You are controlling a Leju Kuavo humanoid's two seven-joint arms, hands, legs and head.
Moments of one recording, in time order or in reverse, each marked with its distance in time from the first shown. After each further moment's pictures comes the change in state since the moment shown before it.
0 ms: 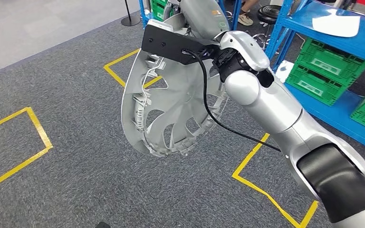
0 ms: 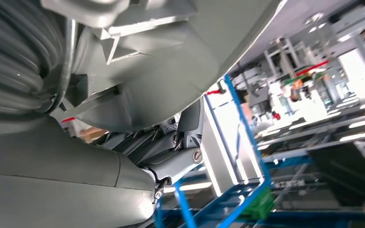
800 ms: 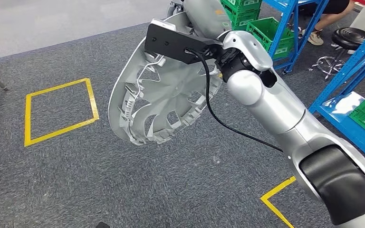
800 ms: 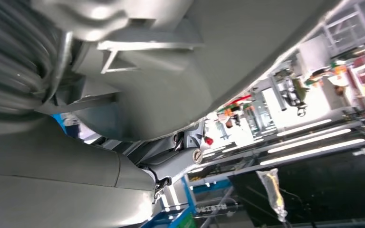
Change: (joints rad) left arm 0.008 0.000 0.000 0.004 0.012 0.000 -0.002; right arm -0.006 0.004 0.004 0.009 0.000 0.001 0.000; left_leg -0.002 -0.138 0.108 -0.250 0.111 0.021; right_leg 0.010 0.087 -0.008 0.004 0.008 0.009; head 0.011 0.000
